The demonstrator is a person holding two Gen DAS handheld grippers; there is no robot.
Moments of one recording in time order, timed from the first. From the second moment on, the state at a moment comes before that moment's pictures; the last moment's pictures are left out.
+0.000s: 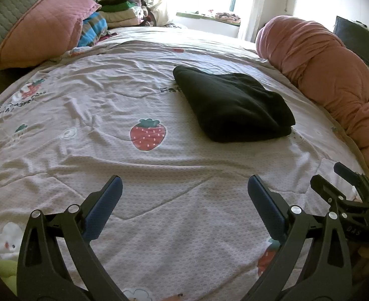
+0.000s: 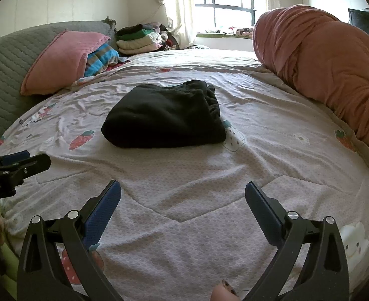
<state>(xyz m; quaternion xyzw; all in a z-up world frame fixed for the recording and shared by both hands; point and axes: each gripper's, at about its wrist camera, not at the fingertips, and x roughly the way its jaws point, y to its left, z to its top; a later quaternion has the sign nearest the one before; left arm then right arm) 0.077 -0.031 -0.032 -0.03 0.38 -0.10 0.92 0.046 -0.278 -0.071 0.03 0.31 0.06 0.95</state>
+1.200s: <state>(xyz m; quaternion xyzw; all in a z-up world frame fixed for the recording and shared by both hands) 0.076 -0.025 -0.030 -0.03 0.37 -0.09 0.92 0.047 -0.278 -0.071 0.03 0.31 0.06 0.95</state>
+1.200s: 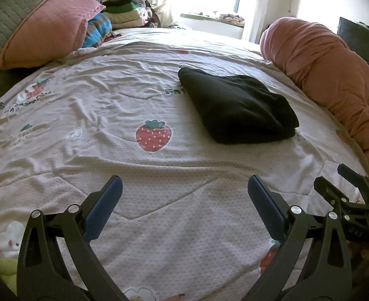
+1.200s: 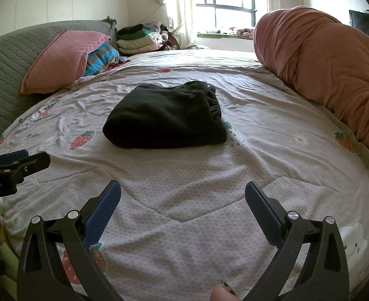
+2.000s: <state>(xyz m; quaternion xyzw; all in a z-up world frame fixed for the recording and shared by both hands) 0.129 0.098 -0.021 -0.12 0.42 0.01 0.90 -0.016 -0.492 -0.072 0.13 0.31 -0.30 0.89</state>
